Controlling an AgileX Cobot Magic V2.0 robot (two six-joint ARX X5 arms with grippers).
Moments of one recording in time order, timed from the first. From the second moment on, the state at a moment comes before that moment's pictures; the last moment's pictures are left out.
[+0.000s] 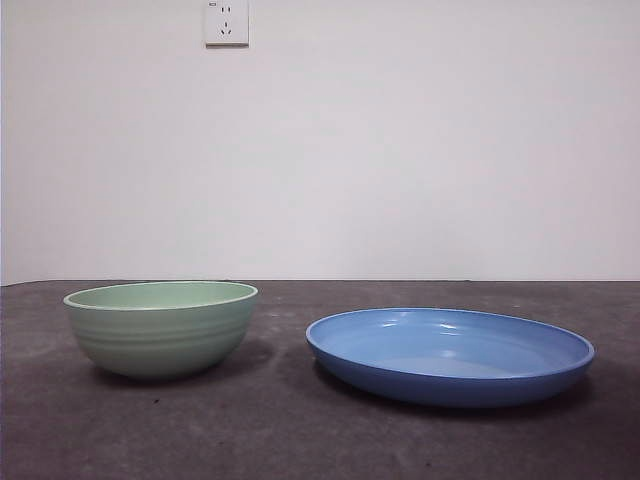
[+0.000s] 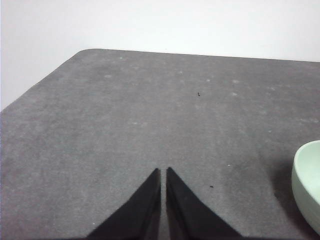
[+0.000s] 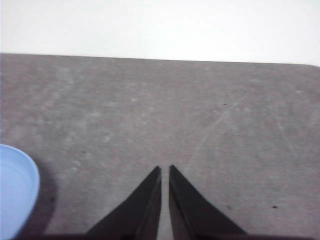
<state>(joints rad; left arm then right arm) -0.02 0.00 0.03 -0.18 -0.06 -0.05 0.00 0.01 0.02 -0.13 0.02 0.03</state>
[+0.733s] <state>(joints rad) -0.05 0.40 0.51 -0.27 0.12 -0.20 0.01 0.27 0.45 -0.29 -0.16 0.29</state>
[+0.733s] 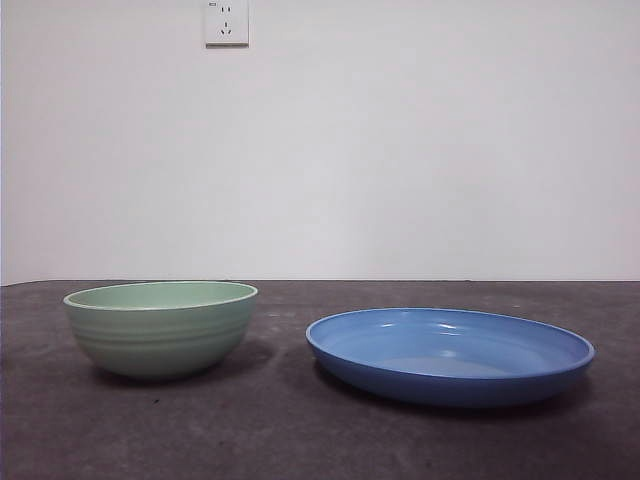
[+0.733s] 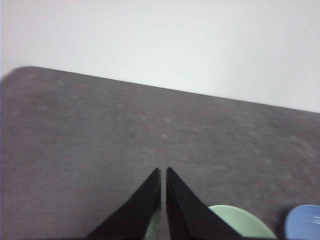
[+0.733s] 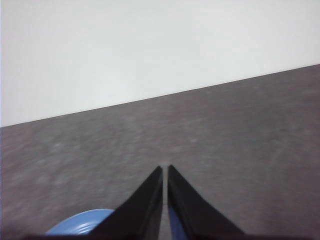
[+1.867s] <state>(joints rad) -0.13 1.00 1.17 -0.78 0.56 -0.11 0.09 0.85 1.05 -0.70 -0.65 0.15</state>
